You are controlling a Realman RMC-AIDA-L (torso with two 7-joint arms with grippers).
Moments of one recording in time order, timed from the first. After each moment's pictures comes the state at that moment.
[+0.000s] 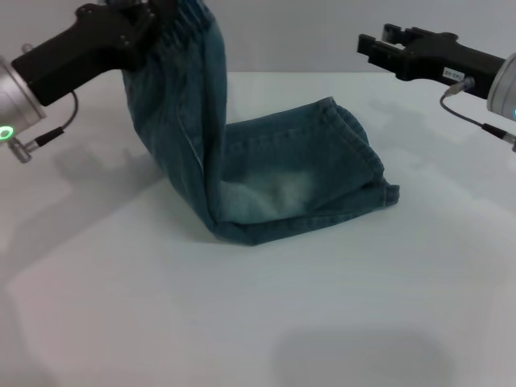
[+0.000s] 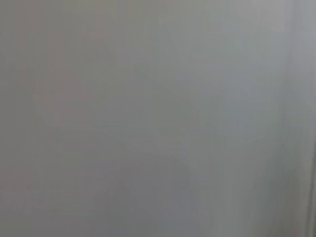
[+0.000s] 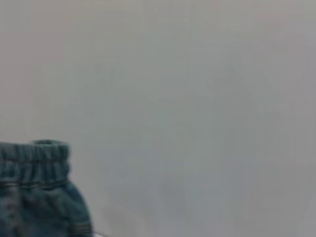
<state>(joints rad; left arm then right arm) -0.54 -2.06 0.84 0.64 1.36 1.39 -1.27 0.64 2.07 -0.93 -0.61 -1.53 -0.98 1.45</state>
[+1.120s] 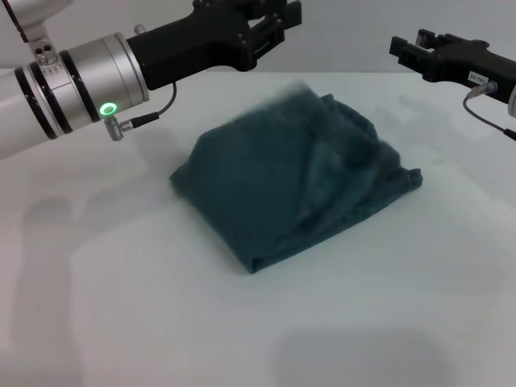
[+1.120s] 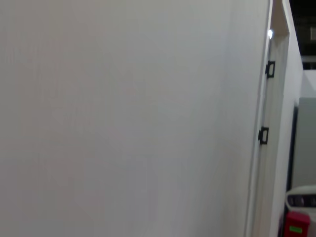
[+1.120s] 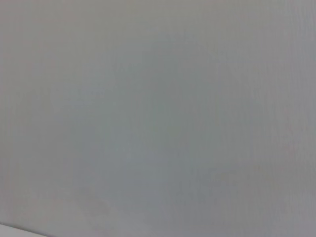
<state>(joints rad) -0.67 -2.07 1.15 0.61 1.23 1.25 -1.28 0.61 2.07 -0.88 -0.60 -1.53 -0.90 1.44</state>
